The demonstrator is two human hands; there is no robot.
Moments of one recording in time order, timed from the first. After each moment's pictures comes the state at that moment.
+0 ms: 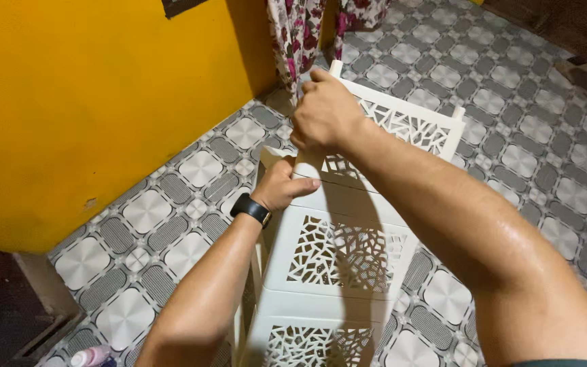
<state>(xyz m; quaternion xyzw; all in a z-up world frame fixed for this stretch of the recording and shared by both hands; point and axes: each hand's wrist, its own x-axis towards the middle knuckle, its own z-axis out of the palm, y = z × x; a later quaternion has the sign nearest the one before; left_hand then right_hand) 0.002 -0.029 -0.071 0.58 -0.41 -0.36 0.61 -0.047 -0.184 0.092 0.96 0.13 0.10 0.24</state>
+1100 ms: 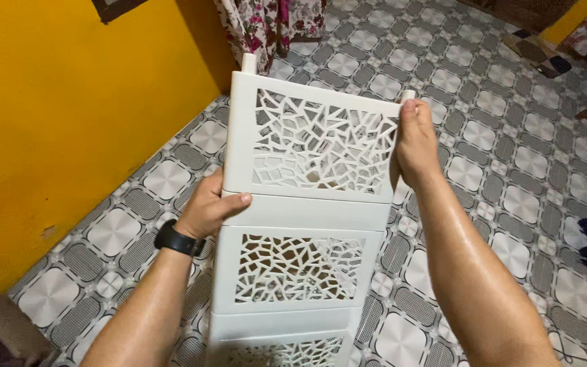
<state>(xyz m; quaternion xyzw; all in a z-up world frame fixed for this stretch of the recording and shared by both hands) 0.006 0.030 -0.022 0.56 -0.51 -0.25 0.60 -0.205 -0.318 -0.017 0.65 -0.19 0.41 -0.62</state>
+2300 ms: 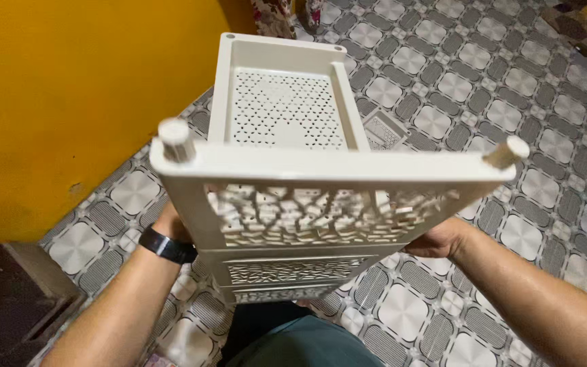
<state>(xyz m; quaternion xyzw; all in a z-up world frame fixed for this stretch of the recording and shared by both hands) -0.014 0.113 -0.030 0.44 -0.13 -0.49 0.74 -0.339 -0.212 -0.055 0.48 -0.25 -0.14 -0.83</state>
